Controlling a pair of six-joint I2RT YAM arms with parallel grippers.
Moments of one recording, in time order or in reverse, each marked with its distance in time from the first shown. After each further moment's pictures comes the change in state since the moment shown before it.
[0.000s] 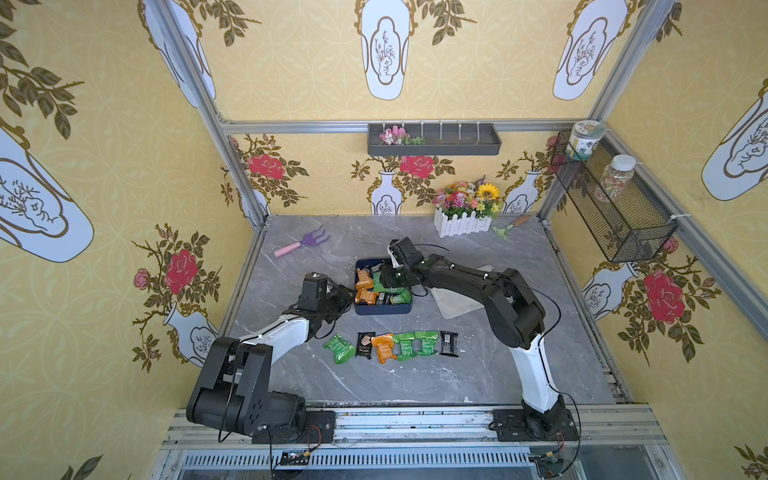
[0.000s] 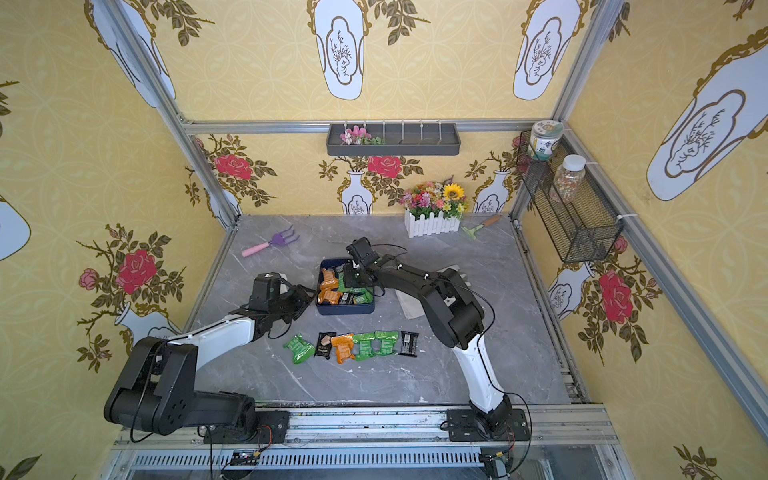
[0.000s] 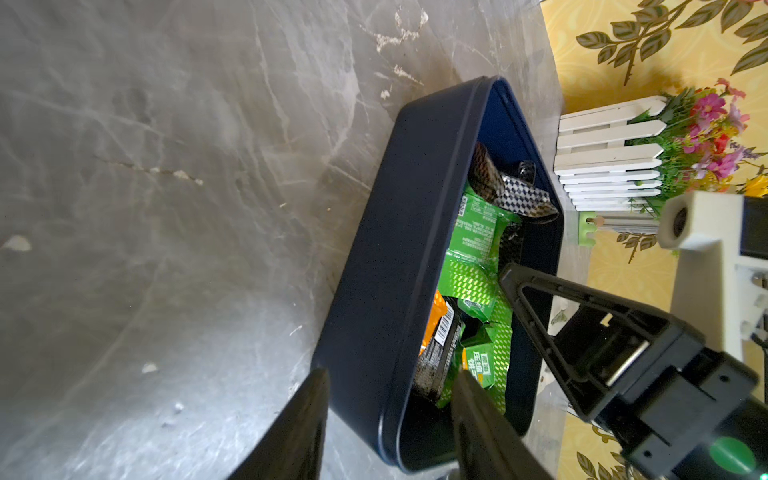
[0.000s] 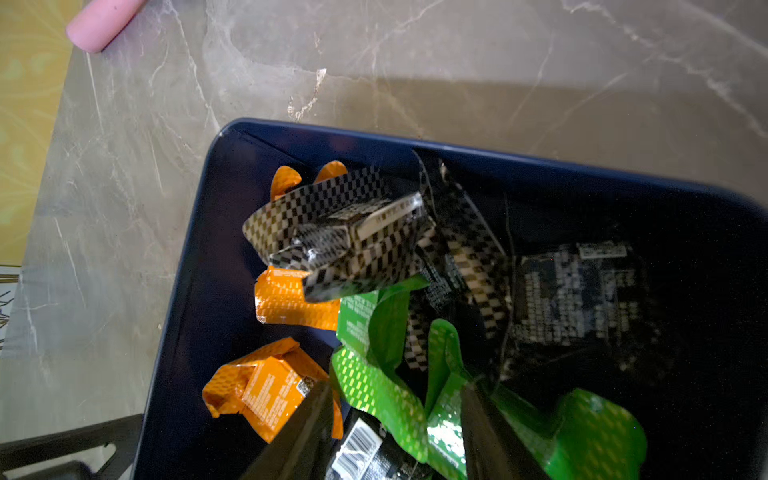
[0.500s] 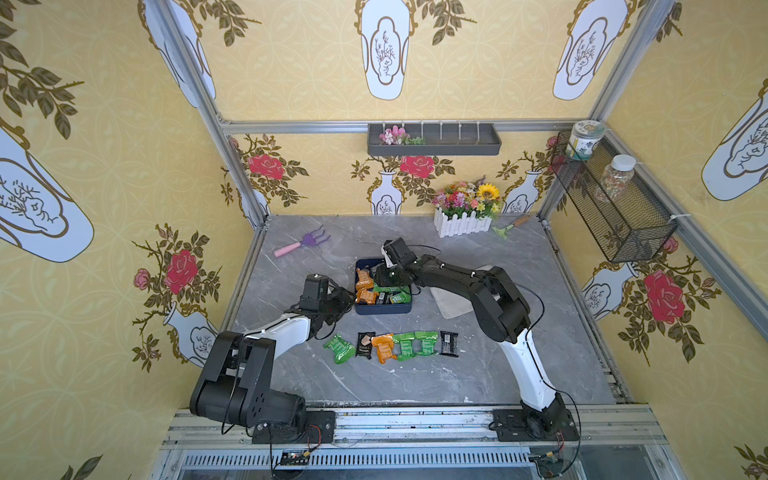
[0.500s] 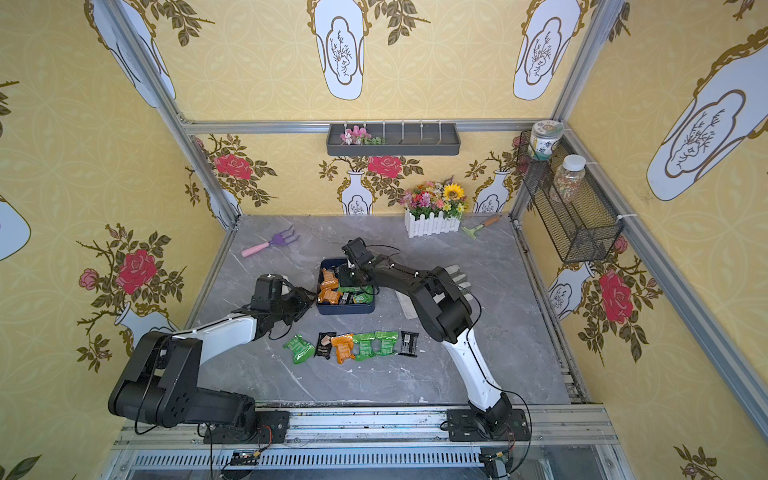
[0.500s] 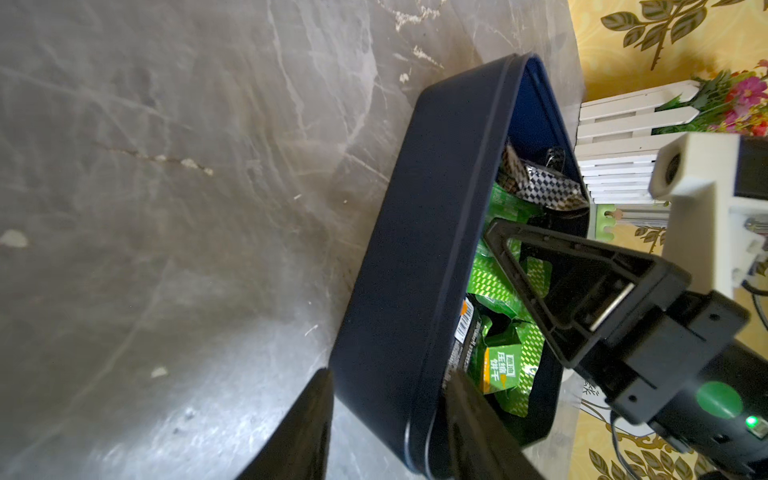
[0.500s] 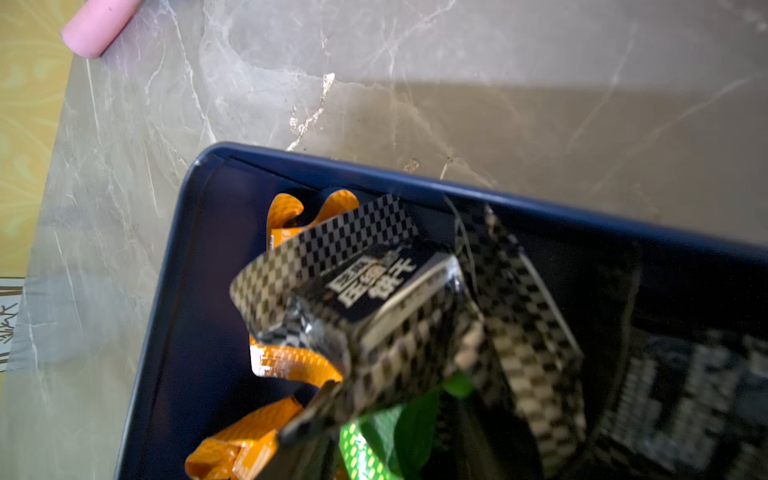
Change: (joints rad) left arm -0.002 0.035 0.000 -0.002 0.007 0.022; right arm 0.003 0.120 0.101 0.031 -0.055 0.014
